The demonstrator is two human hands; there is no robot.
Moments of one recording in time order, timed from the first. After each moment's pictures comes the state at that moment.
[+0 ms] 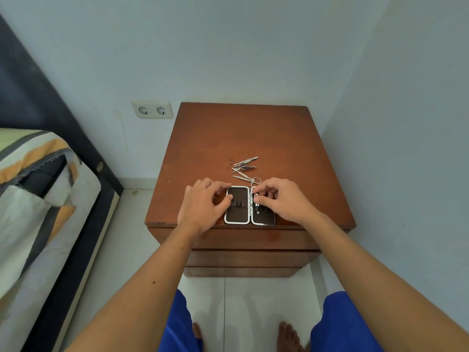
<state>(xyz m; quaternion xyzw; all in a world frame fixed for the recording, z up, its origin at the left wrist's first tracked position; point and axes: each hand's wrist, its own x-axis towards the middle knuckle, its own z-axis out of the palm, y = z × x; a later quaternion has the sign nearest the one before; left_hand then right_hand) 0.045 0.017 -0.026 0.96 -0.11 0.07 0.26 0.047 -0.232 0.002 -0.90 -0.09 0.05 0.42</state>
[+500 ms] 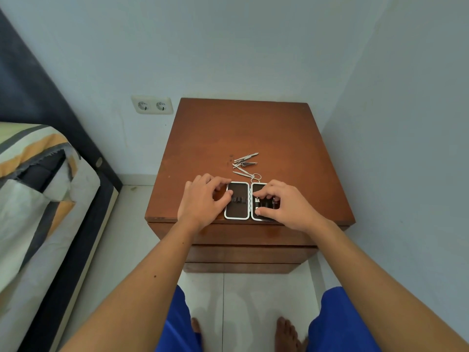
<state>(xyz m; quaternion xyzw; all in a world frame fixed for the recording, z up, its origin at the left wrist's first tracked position) 0.044 0.017 -0.025 0.96 -0.11 0.08 0.26 0.024 -0.238 0.000 -0.93 -0.16 0.04 0.34</state>
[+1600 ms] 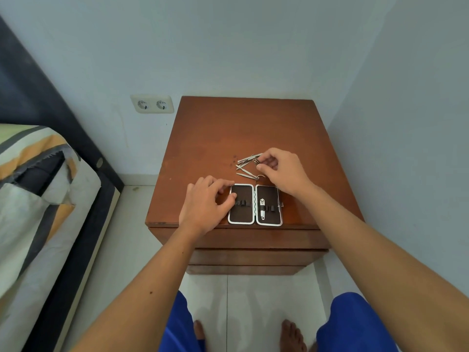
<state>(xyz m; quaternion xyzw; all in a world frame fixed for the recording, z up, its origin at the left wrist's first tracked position) 0.046 0.019 -0.031 0.95 -0.12 0.10 0.28 0.104 -0.221 0.014 -0.92 -0.07 -0.05 0.38</state>
